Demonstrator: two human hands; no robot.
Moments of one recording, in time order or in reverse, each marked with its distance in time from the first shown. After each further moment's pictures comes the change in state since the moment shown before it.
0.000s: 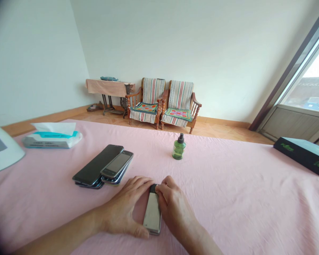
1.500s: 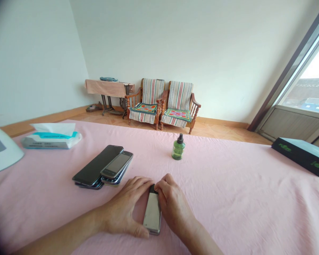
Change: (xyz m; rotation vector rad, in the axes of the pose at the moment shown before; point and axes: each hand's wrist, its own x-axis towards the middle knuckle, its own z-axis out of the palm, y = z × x) left_hand 0.000 0.001 -0.001 -0.022 0.016 0.006; right_hand 0.006 0.000 0.000 0.003 0.020 -0.023
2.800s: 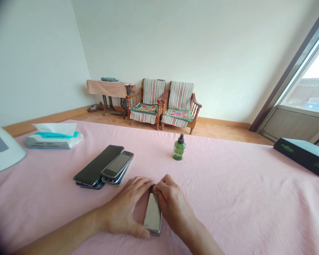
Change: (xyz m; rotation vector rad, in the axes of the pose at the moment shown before) left_hand 0.000 -0.002 0.001 0.000 0.006 -0.003; right_hand 0.001 0.001 -0.002 0.032 -0.064 -0.039
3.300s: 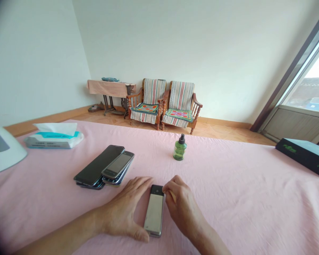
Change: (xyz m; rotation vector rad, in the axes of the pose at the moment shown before) left_hand -0.002 0.002 -0.002 0.037 -0.089 -0.084; right_hand -0.007 0.006 -0.012 -0.084 0.090 0.102
